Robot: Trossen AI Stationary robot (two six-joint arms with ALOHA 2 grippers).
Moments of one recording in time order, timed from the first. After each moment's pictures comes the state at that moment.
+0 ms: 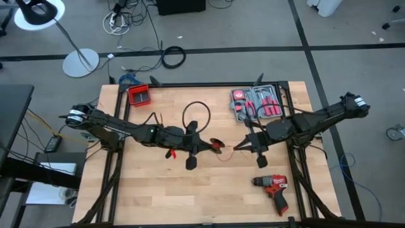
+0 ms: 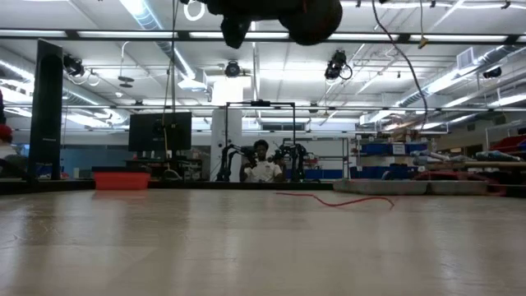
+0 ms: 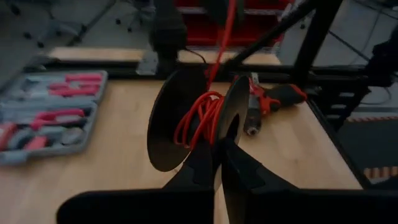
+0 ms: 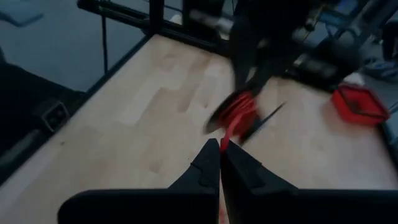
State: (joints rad) left arm -0.20 1.50 1.03 0.15 -0.15 -0.12; right arm 0.33 1.04 0.93 -0.32 0.14 -0.16
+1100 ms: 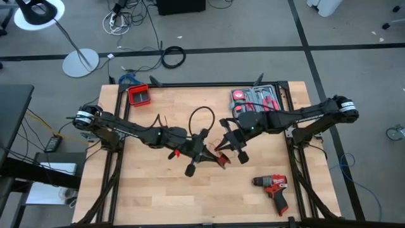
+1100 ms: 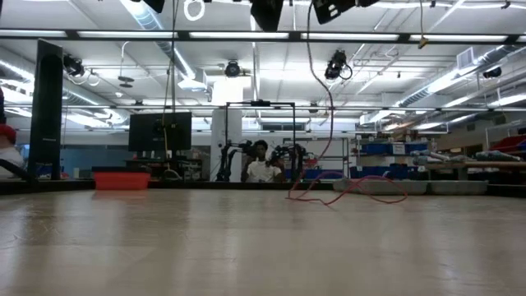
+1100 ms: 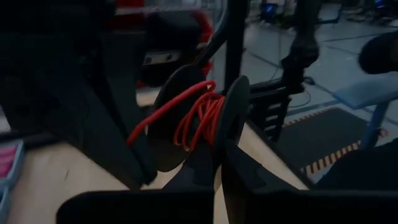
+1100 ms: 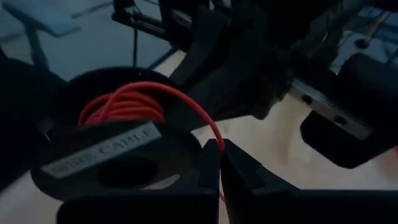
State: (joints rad) left arm -0.18 1.60 1.03 0.41 0.16 0.04; right arm 0.13 1.32 1.01 -0.11 -0.24 -0.28
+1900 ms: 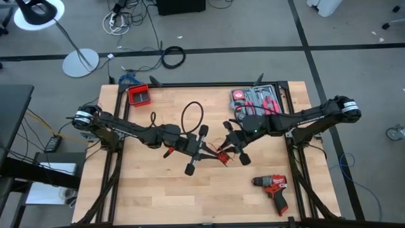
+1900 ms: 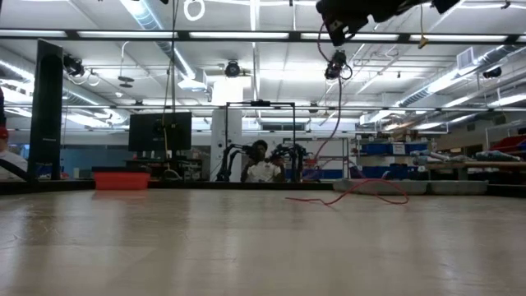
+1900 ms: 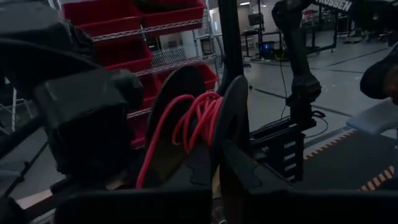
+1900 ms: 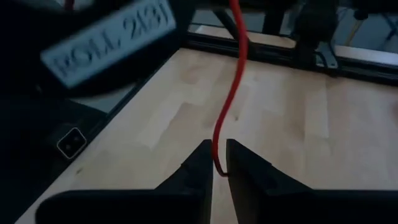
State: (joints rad) left arm -0.18 1.59 1.03 0.62 0.16 0.19; right arm 0.14 1.27 0.86 0.01 -0.22 -0.10
